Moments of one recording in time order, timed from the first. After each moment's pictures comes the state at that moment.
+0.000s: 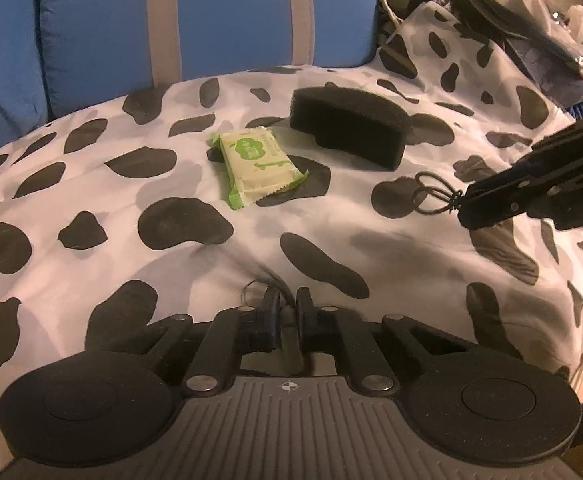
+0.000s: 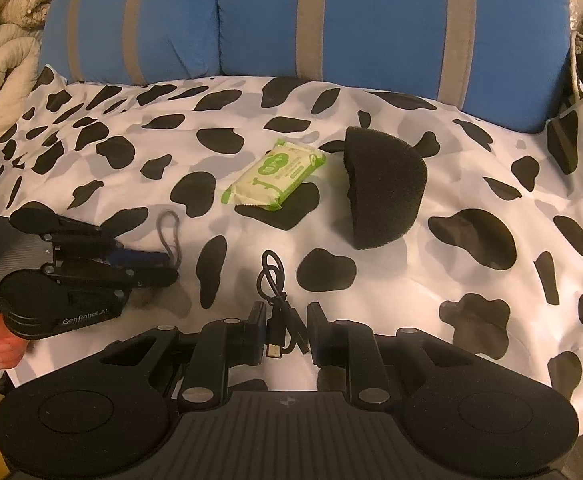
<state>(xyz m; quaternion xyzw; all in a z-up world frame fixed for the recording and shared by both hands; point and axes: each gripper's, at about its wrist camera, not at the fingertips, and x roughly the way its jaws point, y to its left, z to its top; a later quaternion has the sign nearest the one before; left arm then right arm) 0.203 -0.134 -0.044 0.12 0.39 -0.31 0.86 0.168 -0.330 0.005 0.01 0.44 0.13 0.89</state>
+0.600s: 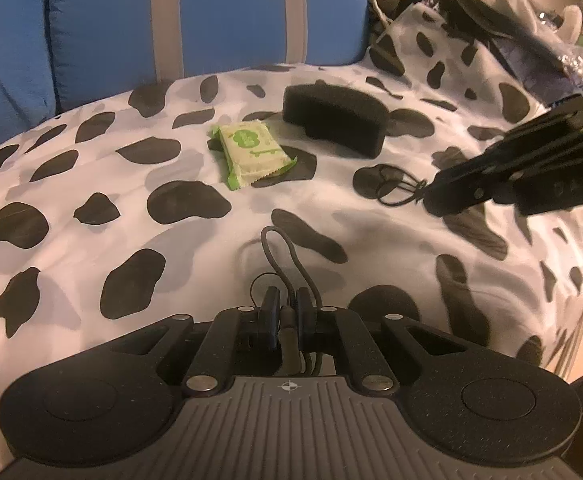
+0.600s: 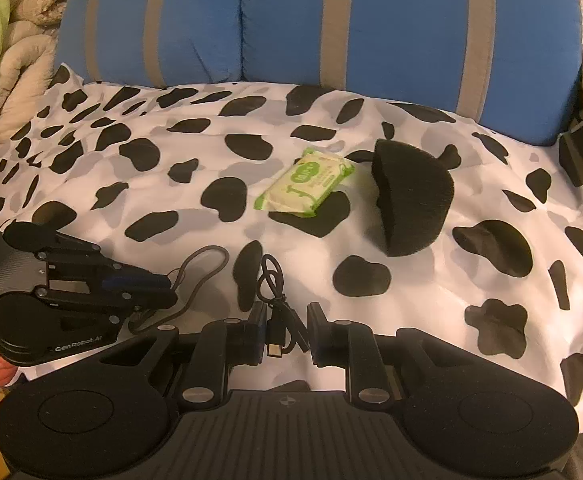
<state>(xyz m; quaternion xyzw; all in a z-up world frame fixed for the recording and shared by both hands) 0.174 -0.116 -0.029 0.12 0.39 -0.32 0.85 0.156 -0.304 0.017 0.00 0.43 0.14 0.89</state>
